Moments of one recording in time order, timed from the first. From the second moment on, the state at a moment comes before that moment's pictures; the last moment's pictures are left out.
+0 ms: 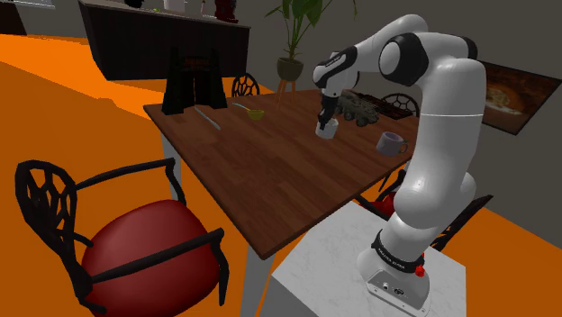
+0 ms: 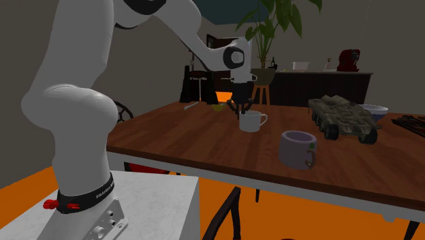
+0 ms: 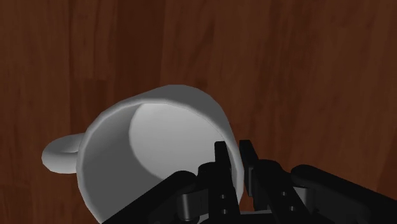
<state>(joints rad) -0.34 0.38 -0.38 -1.79 0.08 2.14 -0.72</state>
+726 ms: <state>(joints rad) -0.34 0.33 -0.39 -1.72 0.06 2.01 -0.71</state>
